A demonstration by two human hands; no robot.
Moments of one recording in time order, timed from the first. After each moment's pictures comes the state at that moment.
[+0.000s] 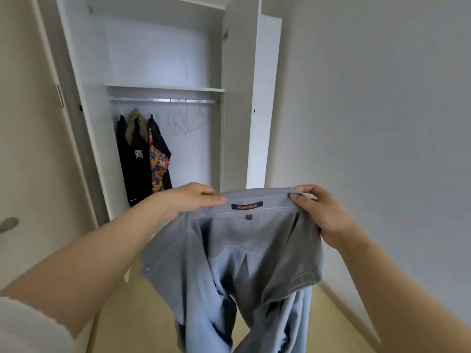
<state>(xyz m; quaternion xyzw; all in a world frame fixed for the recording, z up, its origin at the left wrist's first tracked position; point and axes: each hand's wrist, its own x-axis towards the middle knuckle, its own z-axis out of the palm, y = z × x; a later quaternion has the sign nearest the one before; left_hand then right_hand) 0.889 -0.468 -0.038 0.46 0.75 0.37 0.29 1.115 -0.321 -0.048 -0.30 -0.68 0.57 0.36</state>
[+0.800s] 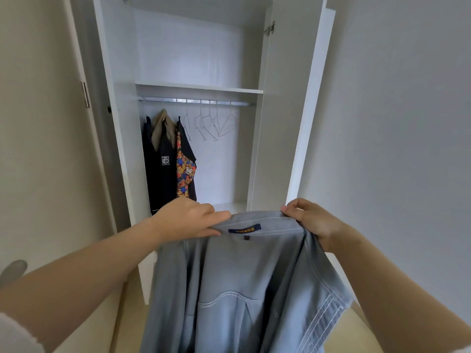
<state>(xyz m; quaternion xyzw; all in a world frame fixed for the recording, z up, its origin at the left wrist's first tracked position) 0.639 -0.475 -0.081 0.73 0.55 0.02 -0.41 0.844 -0.281 -0.066 -0.31 -0.72 0.59 0.17</state>
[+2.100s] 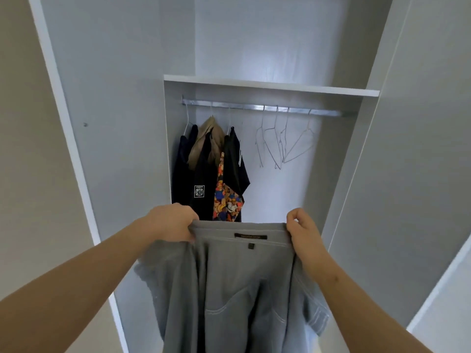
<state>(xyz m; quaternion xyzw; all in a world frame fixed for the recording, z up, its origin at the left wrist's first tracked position) 0.241 -0.237 -0.084 0.35 0.94 -0.01 0.04 0.373 -0.009 -0.117 -0.17 -0.78 0.55 0.24</state>
